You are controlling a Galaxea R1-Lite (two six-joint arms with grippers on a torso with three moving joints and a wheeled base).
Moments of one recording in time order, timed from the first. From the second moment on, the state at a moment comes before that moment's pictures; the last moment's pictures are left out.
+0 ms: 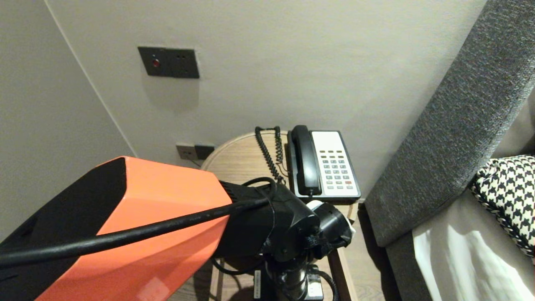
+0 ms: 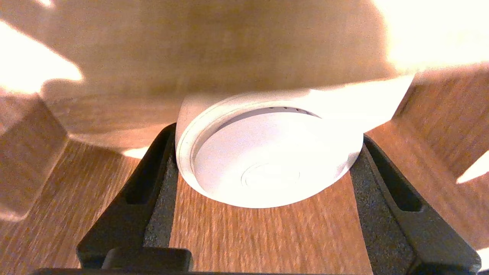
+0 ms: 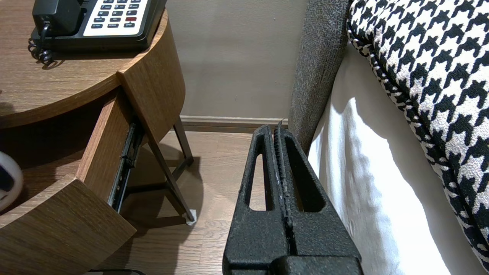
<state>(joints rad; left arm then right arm) -1.07 2.25 -1.68 0.79 0.05 -0.98 -0.01 0.00 0.00 -0.10 -0.02 0.01</state>
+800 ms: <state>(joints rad) -1.11 2.09 -1.54 0.78 0.01 -0.97 -0.01 0.00 0.00 -0.10 -0.02 0.01</state>
